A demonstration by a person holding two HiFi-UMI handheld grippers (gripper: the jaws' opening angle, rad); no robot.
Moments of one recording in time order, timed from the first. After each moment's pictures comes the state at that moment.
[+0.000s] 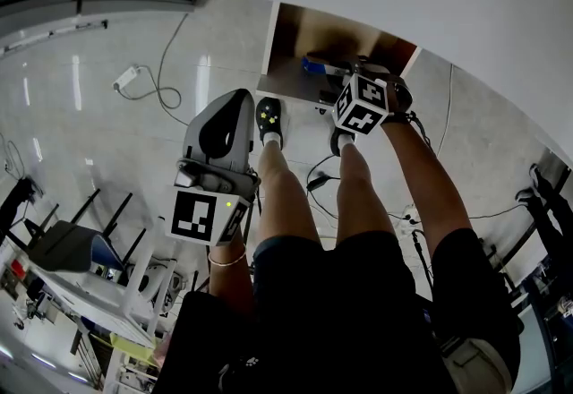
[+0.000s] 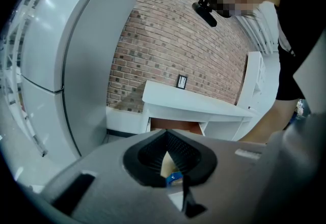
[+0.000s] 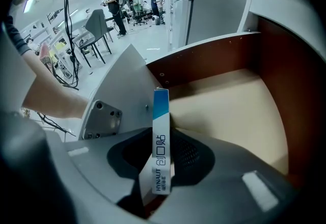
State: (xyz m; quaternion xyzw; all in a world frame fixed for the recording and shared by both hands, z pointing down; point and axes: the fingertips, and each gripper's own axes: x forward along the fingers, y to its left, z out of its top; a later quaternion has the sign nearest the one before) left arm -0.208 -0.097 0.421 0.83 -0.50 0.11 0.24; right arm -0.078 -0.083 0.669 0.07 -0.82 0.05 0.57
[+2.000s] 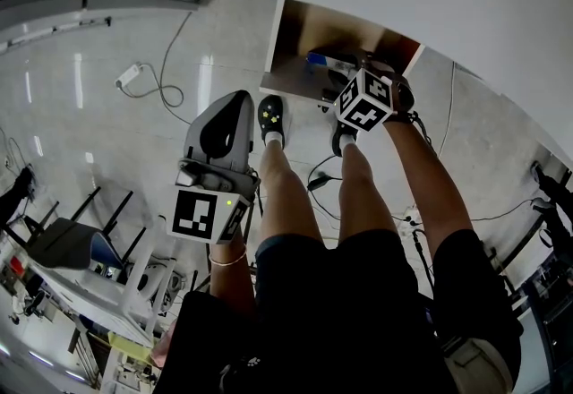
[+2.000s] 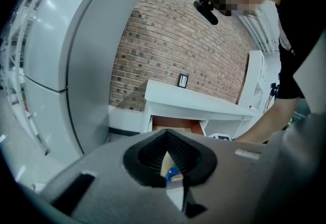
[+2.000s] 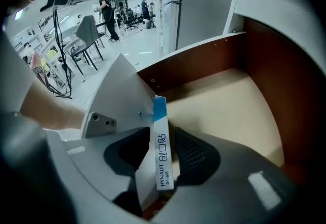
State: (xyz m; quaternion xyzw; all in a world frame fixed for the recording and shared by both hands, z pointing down) left arm -0.214 -0.087 0.431 0.82 -0.50 0.12 0.24; right arm -0.079 -0.096 0.667 0.12 -0.82 0.07 0.55
